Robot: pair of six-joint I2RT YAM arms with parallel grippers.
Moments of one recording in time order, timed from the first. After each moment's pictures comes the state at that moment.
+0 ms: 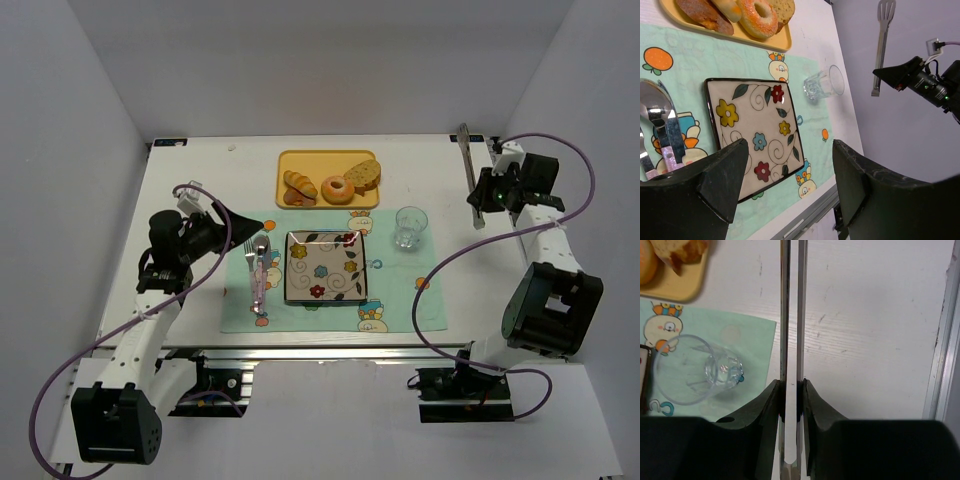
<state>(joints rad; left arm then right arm) -0.04 0.93 0.63 0.01 0.61 -0.73 -0.26 1.51 1.15 -0.36 -0.46 -0.23</state>
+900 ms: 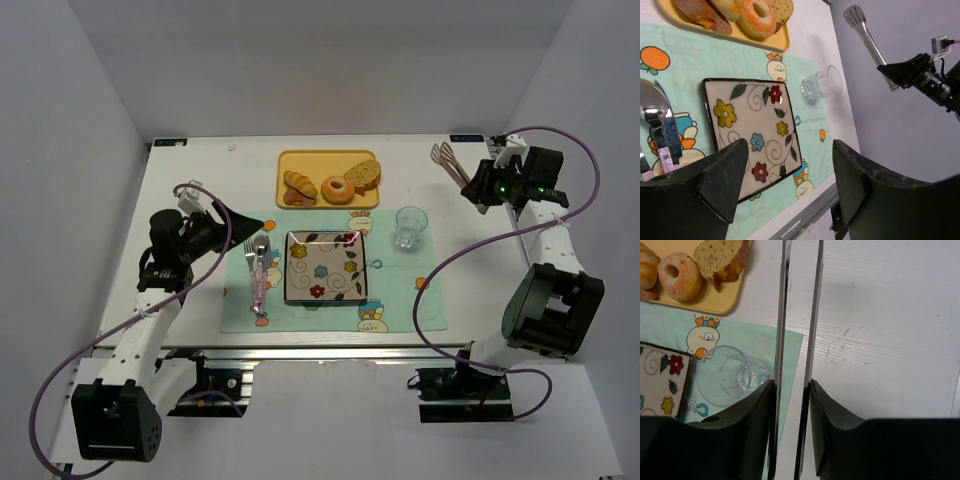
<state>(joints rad) -0.04 0.94 0.63 0.02 0.62 -0.75 -0.26 1.51 1.23 -0.39 -0.56 -0.14</state>
